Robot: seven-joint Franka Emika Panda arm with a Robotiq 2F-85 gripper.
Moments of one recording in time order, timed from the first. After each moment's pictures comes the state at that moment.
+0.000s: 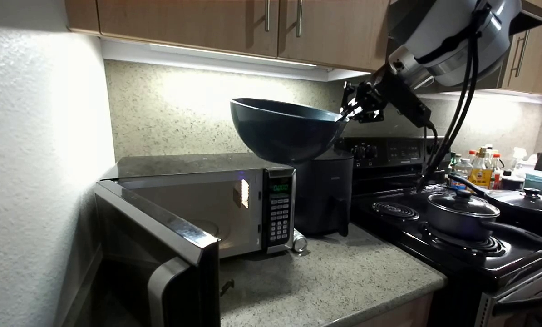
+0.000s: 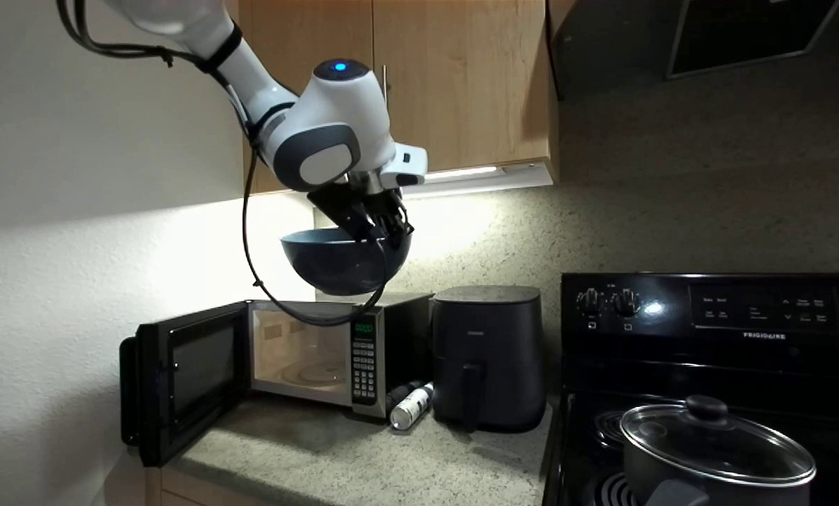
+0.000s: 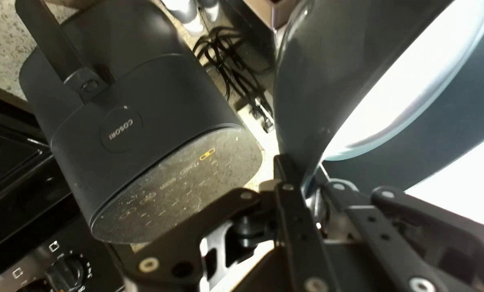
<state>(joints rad) -0.15 -0.18 0.25 -2.24 0.83 2.93 -0.11</state>
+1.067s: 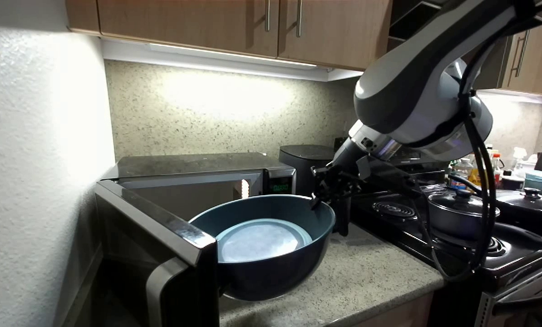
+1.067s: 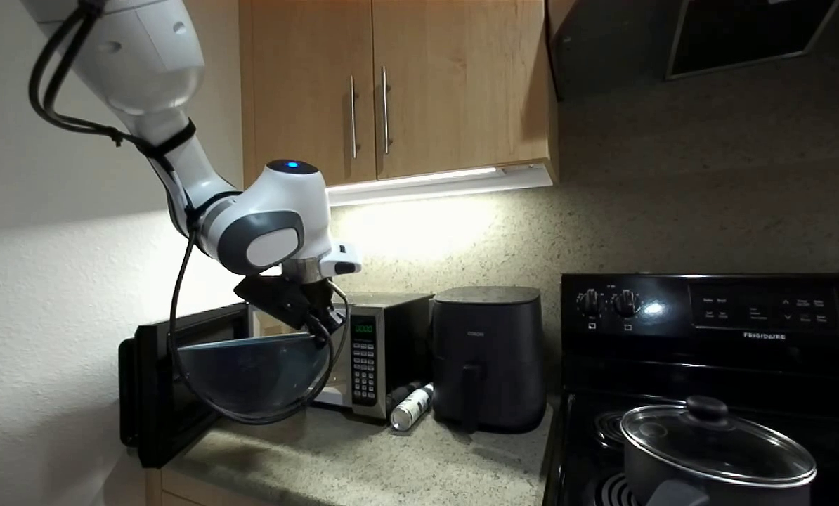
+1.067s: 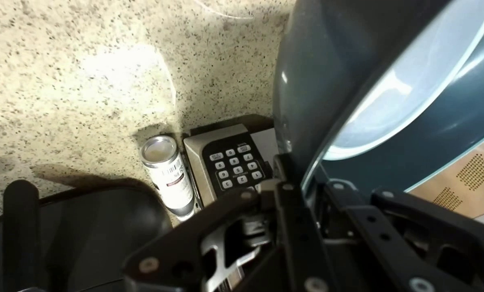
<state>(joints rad) -0.07 -0.07 0.38 -2.43 0.66 2.90 -0.15</state>
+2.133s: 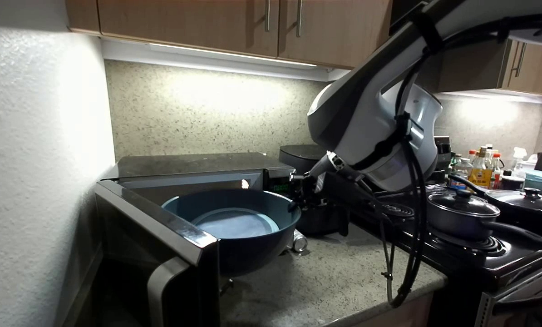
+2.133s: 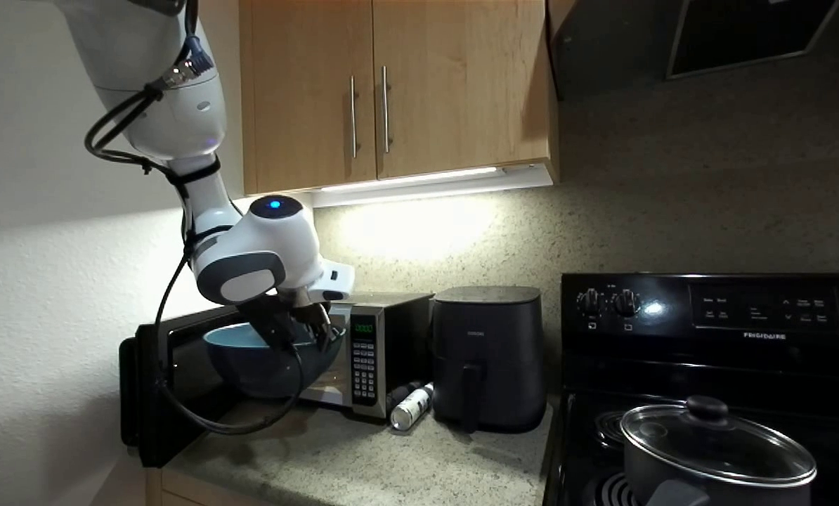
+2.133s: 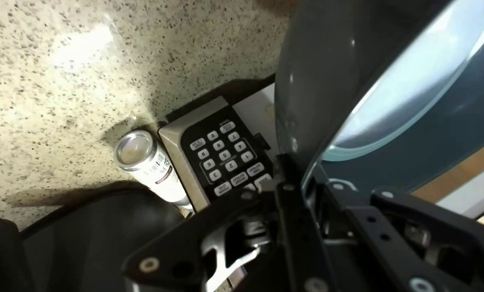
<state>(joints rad) -0.01 0.15 0.45 -2.30 0.98 3.22 -0.21</state>
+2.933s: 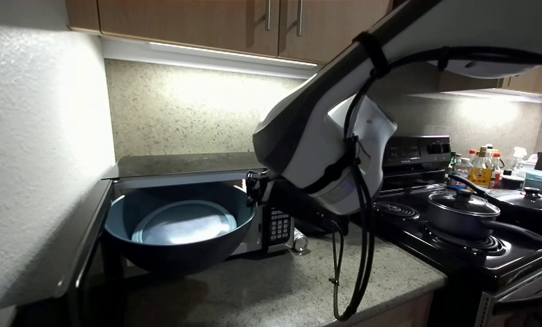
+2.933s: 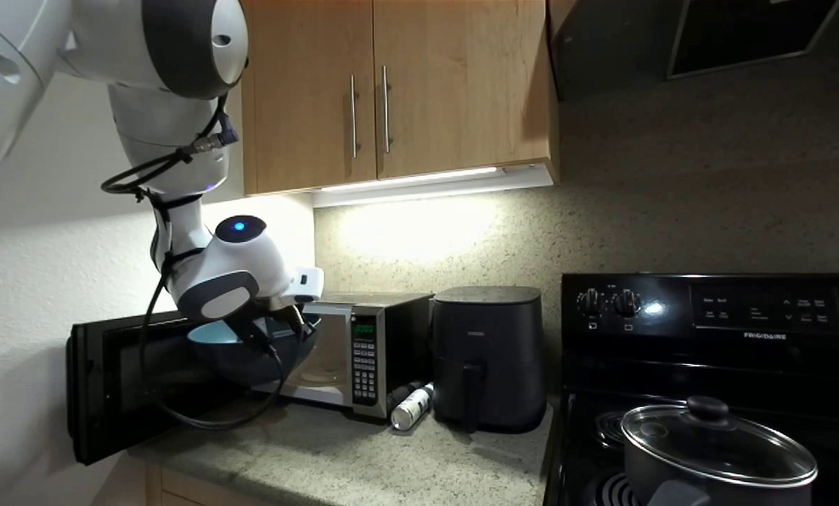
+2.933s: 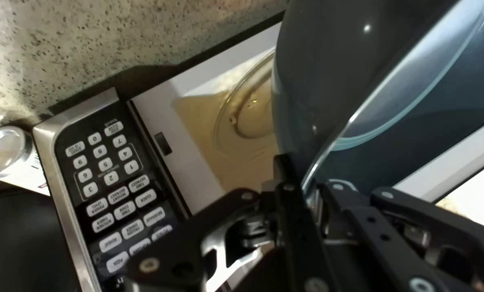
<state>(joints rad) 0.06 0.36 0.53 -2.13 0.86 3.46 -0.14</state>
